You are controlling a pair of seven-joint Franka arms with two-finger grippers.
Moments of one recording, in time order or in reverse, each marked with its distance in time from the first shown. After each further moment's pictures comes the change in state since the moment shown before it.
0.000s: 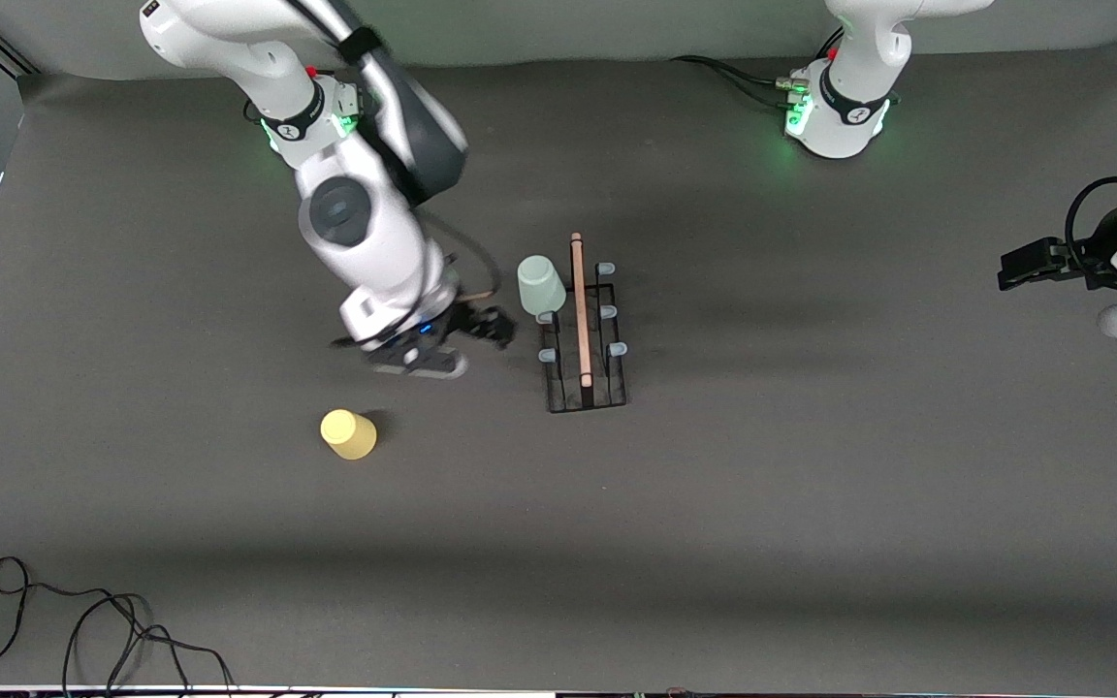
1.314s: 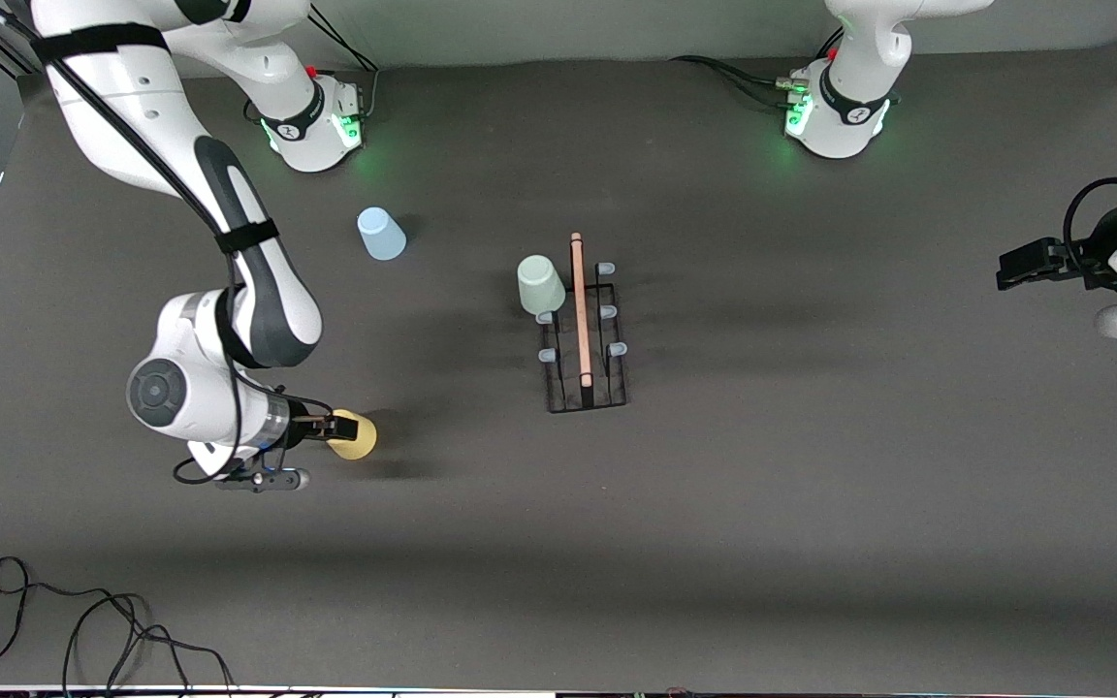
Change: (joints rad) left arm 0.000 0.001 0.000 -0.002 0.000 -0.002 0.000; right arm -0.352 0.257 0.000 0.058 -0.005 0.042 -0.490
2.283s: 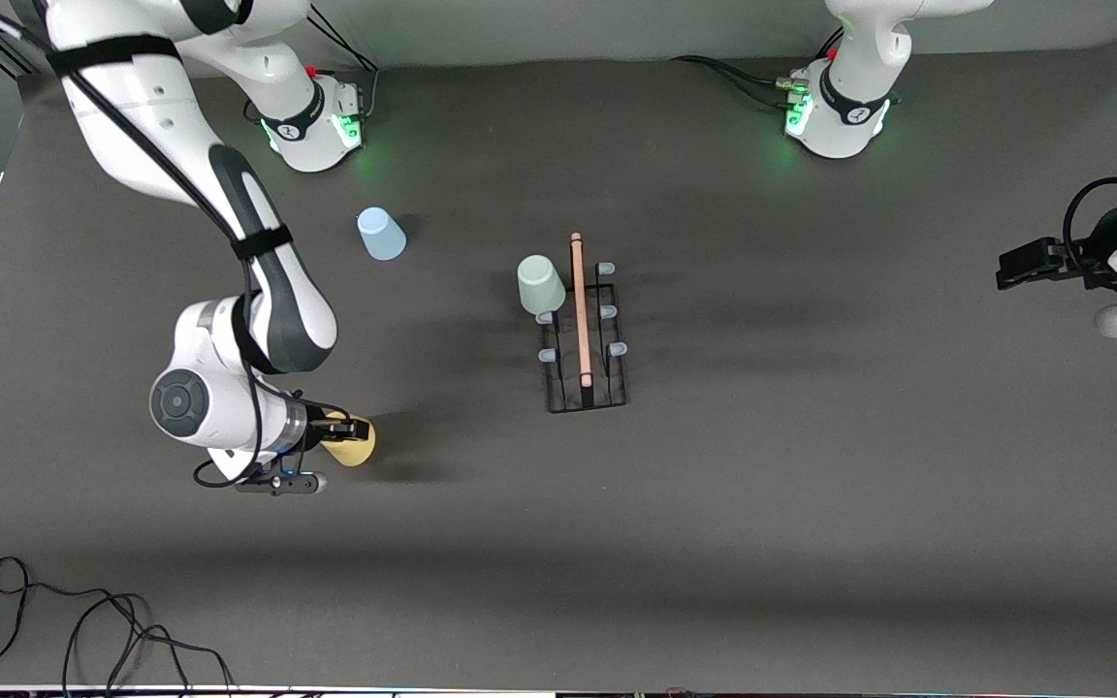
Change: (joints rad) left arm 0.000 0.000 0.000 0.000 0.000 -0.002 0.000; right arm 0.025 -0.018 0.016 0.080 0.001 -0.127 0.080
